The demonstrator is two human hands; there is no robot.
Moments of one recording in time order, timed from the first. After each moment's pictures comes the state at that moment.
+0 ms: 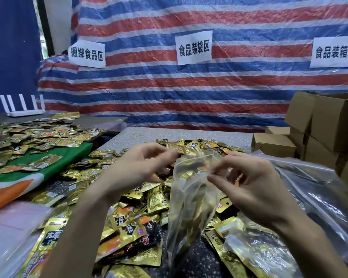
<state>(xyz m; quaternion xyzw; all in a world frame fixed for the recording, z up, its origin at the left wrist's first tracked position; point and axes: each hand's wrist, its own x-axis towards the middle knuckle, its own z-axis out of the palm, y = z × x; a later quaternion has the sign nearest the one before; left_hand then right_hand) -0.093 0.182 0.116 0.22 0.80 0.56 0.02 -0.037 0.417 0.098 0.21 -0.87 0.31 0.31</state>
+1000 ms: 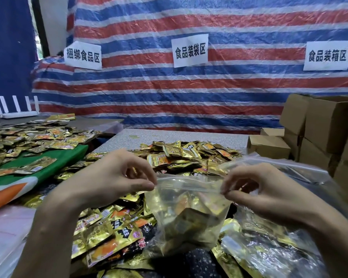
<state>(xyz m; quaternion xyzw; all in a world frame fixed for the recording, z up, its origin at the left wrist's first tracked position) -0.077 0.151 0.131 0.31 0.89 0.34 -0.02 -0.027 0.446 0.118 0.20 -0.94 0.26 0.11</state>
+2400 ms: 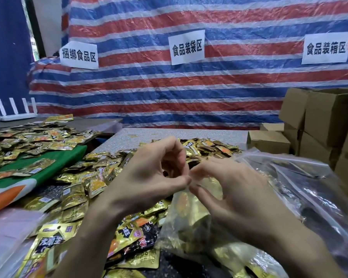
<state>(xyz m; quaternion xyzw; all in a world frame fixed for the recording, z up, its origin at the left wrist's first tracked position) -0.065 0.207 0.123 0.41 0.76 0.49 -0.11 -0.011 0.385 0.108 0.18 -0.93 0.16 0.27</state>
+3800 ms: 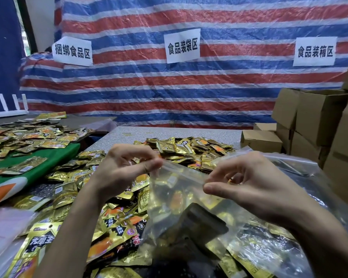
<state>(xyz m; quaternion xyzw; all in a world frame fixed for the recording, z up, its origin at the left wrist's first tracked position) -0.114 0.175 0.096 0.45 0.72 0.52 -0.13 -0.013 0.422 0.122 0.17 -0.91 0.34 0.14</state>
